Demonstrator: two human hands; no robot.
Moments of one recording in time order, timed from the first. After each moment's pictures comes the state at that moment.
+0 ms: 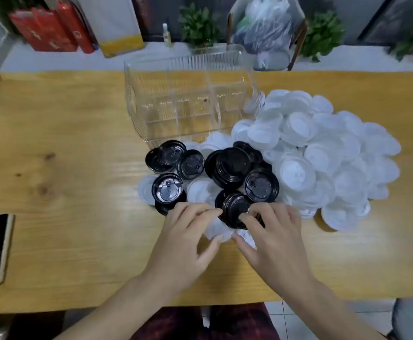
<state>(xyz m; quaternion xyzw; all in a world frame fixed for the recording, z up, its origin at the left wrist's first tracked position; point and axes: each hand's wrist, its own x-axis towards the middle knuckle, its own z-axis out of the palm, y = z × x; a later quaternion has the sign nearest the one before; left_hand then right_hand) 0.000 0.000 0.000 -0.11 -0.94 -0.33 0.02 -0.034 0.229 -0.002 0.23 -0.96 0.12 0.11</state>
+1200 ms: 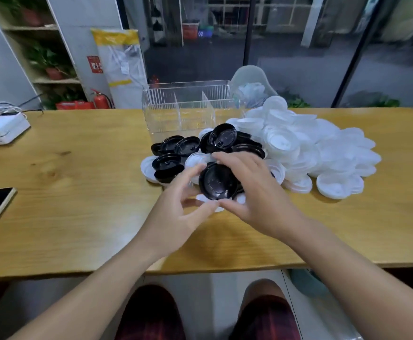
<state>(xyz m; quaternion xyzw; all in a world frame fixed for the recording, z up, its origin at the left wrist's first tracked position) 0.074 0.013 -0.063 -0.10 -0.79 -0.60 0.08 0.003 0.226 -0.050 0.39 -0.86 0.26 0.19</state>
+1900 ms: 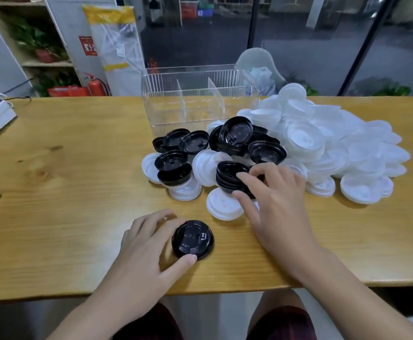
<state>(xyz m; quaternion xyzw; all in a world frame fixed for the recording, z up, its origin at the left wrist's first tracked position) 0.104 -0.059 -0.112 -0.04 -0.96 -0.27 0.02 -0.008 0.205 -0.092 0.23 -0.91 0.17 0.32</state>
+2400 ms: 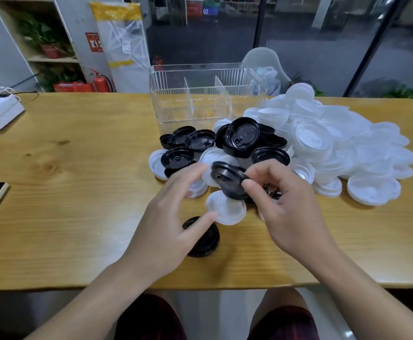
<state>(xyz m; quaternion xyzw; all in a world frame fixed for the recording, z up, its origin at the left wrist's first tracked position) 0.073 -0.030 -0.069 -0.10 -0.88 -0.44 0.16 0.011 0.200 -0.059 0.21 -0.82 0.51 0.12</state>
